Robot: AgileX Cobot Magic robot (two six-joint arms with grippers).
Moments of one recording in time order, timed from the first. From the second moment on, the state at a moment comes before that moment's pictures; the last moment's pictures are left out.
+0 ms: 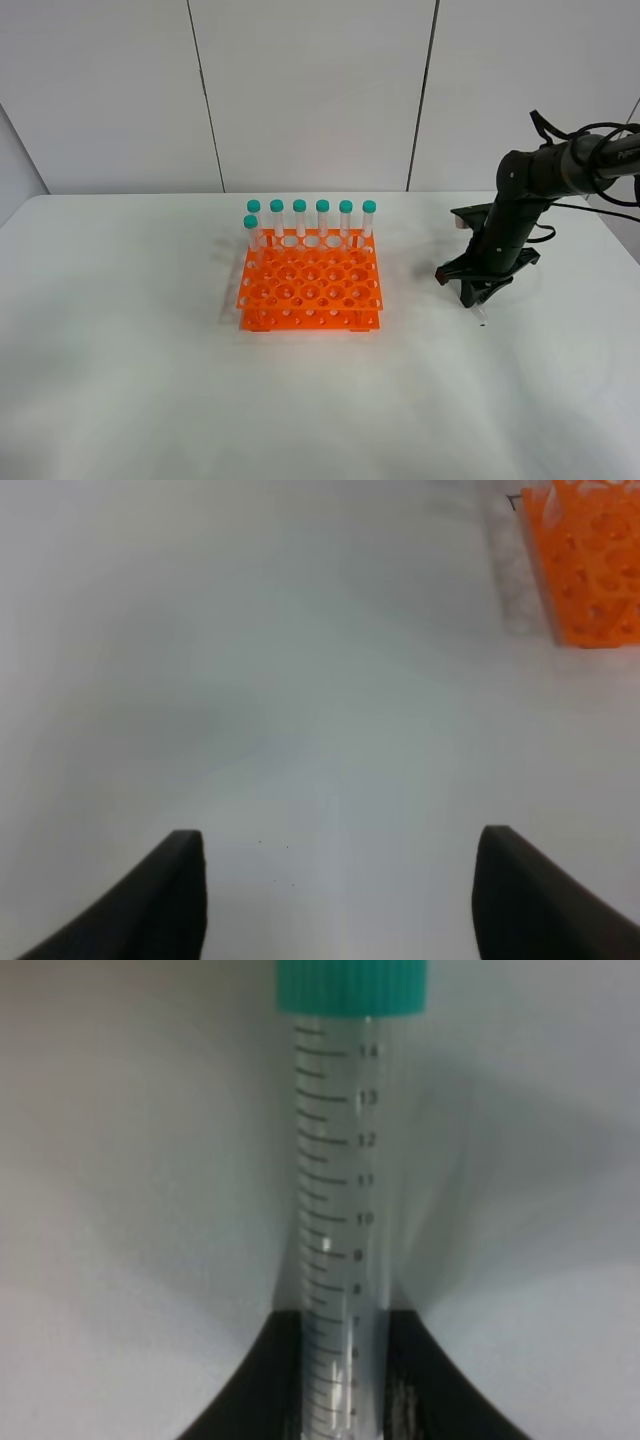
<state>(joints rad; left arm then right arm) -0.05 0.00 -0.49 0.05 1.05 -0.02 0.10 2.18 -1.41 0.08 0.86 -0.20</state>
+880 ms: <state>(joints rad) -0.05 0.00 -0.49 0.05 1.05 -0.02 0.10 1.46 -1.12 0.12 0.98 -0.22</state>
